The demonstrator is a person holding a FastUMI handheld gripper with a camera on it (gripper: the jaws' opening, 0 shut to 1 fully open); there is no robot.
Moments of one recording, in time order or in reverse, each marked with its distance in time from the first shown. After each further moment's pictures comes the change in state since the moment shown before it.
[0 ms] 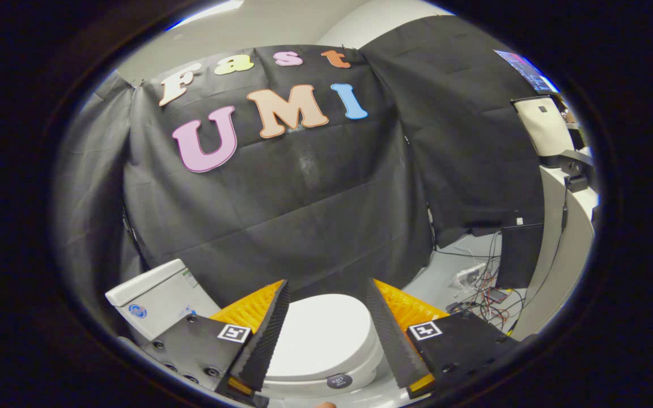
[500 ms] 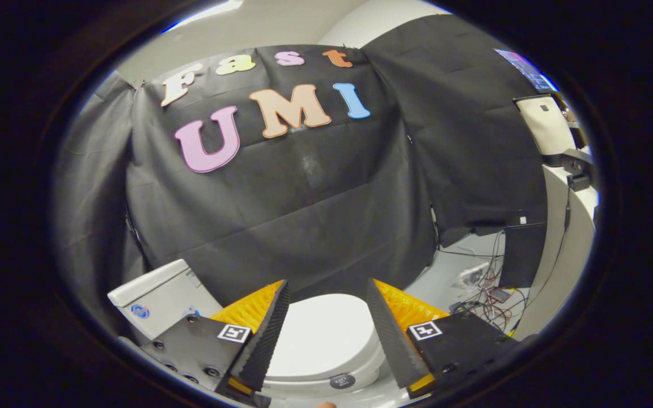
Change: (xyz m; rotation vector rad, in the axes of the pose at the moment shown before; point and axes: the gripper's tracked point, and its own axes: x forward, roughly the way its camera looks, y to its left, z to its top) arm 0.001 0.002 0.000 0.004 0.005 0.012
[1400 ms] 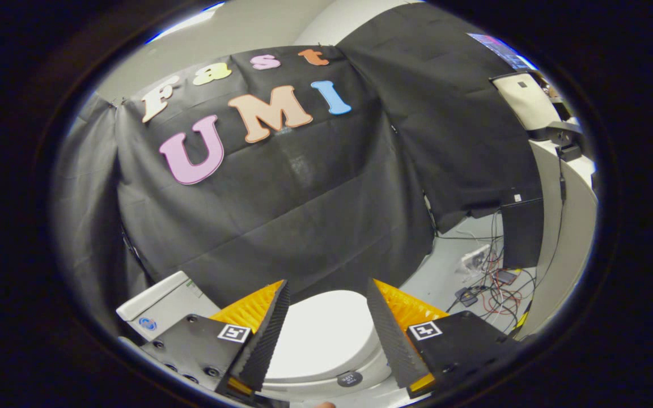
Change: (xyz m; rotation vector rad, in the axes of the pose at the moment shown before) arm -0.001 -0.021 -0.009 0.125 0.005 -0.032
